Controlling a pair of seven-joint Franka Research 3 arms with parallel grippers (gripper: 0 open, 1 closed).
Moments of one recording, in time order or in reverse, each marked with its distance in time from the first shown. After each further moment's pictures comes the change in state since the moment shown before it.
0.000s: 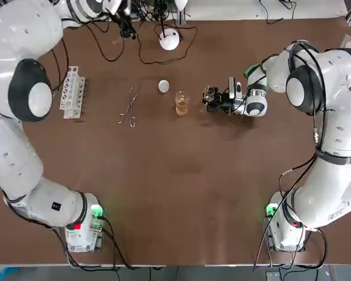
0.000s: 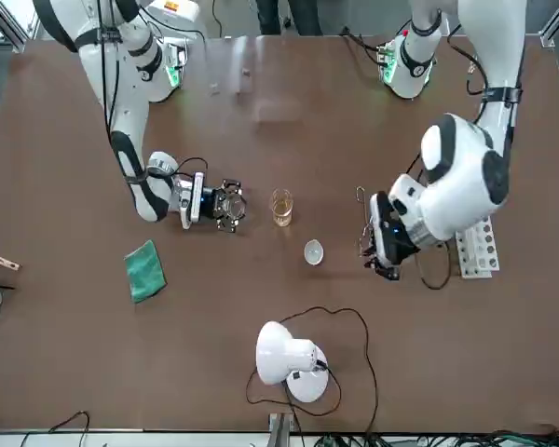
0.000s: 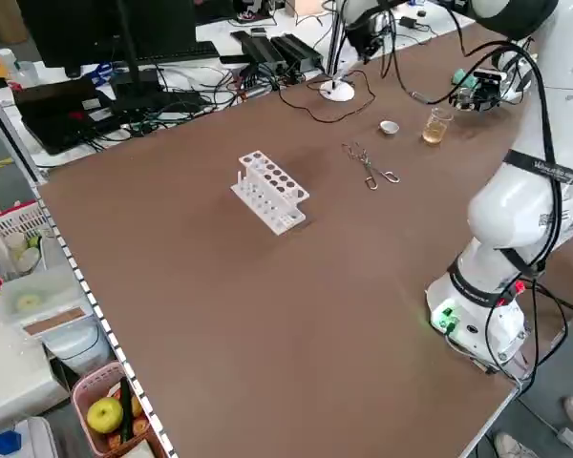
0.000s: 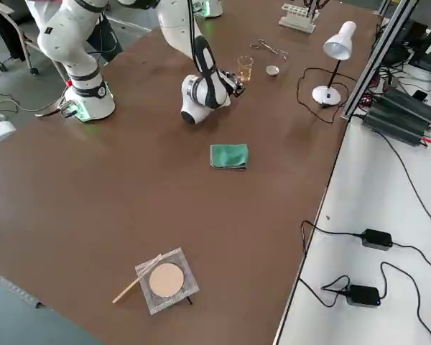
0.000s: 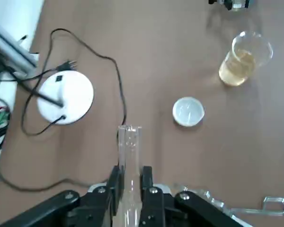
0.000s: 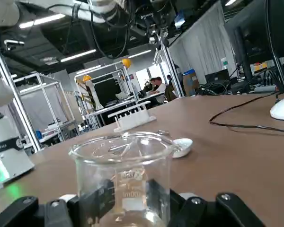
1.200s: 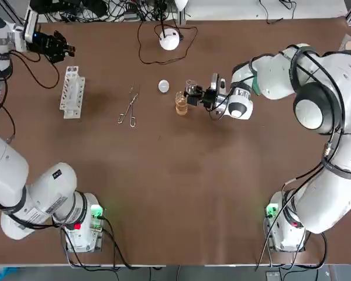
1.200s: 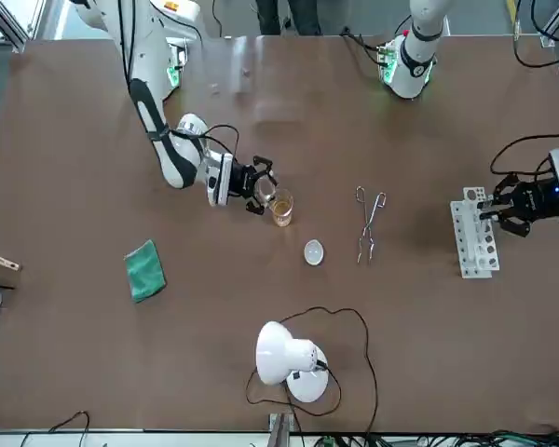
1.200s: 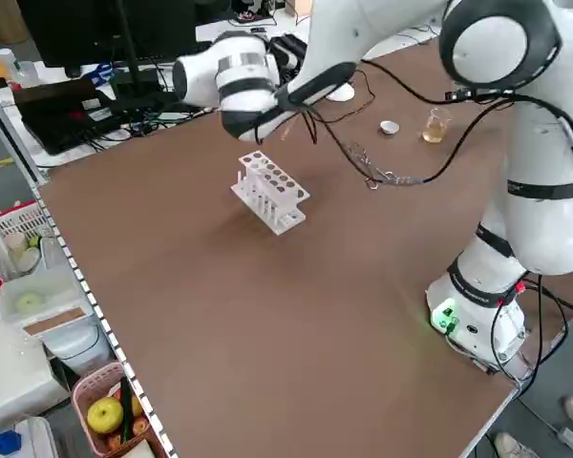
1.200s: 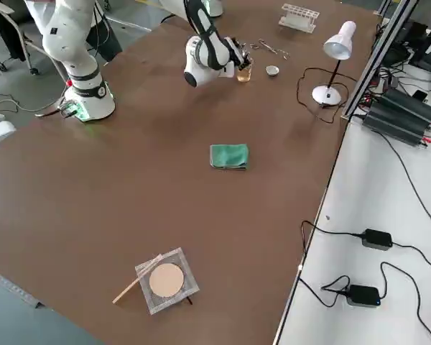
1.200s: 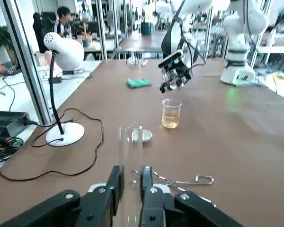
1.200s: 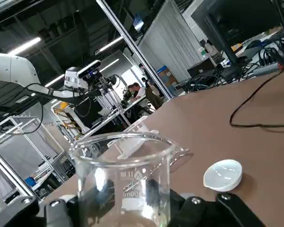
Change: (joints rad) left arm 0.880 0.076 -0.167 -0.103 -0.420 -0.714 0.748; right arm 0.178 -0.196 0.116 -0.036 0.355 0.255 0.285
